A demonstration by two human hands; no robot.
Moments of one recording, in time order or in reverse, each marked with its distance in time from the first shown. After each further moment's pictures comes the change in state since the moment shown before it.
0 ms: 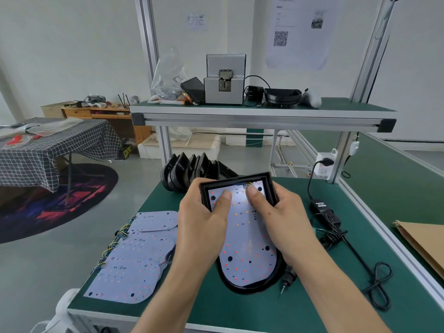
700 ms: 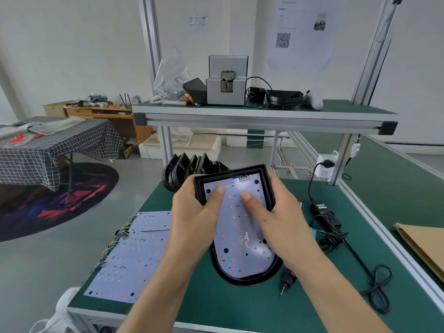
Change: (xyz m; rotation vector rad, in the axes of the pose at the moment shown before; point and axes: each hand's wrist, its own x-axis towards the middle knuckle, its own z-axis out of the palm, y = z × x) left_hand 0.011 0.001 -0.011 -0.010 -0.010 -0.001; right_hand -0.003 -0.001 0.001 -0.021 -0.070 -0.067
